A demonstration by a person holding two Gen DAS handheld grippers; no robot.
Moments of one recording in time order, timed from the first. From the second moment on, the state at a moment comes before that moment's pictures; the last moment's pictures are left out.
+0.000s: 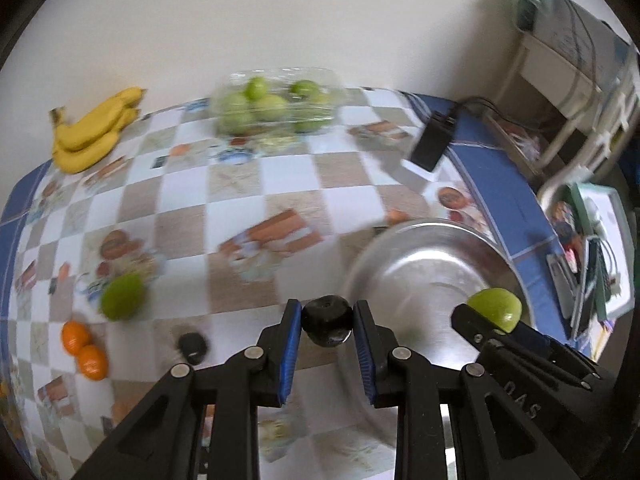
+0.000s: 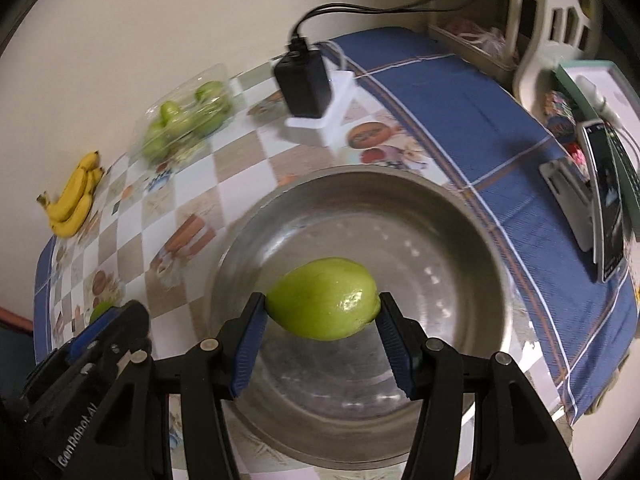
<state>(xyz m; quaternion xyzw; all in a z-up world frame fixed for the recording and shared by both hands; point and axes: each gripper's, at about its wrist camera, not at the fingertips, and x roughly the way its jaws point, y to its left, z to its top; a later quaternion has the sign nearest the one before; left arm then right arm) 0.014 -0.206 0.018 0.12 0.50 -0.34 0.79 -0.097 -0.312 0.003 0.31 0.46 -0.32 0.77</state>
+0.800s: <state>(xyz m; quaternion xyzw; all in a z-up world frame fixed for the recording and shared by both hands) 0.007 -0.274 -0.045 0.17 0.54 -0.36 0.74 -0.127 -0.348 -0.028 0.33 0.49 -0.38 0.71</state>
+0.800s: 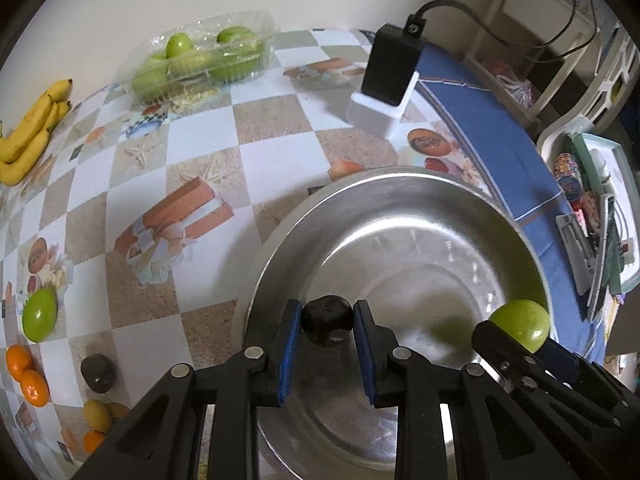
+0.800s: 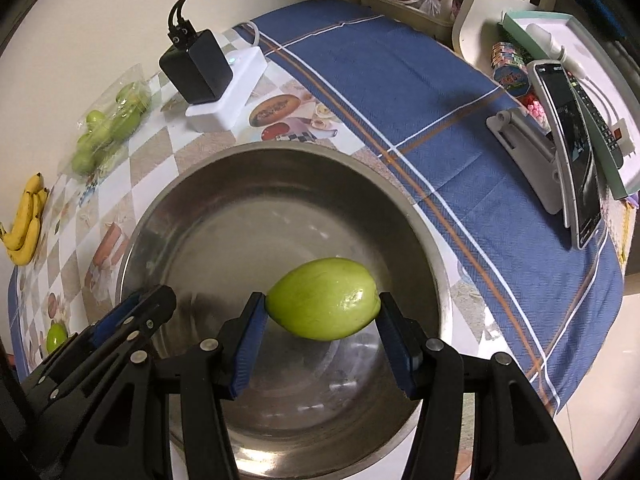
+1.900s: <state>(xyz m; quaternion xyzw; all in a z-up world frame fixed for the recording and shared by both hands) 0.035 -0.244 -0.050 0.14 0.57 -0.32 0.74 -0.103 -0.341 -0.036 0.33 0.51 -0.35 0.72</state>
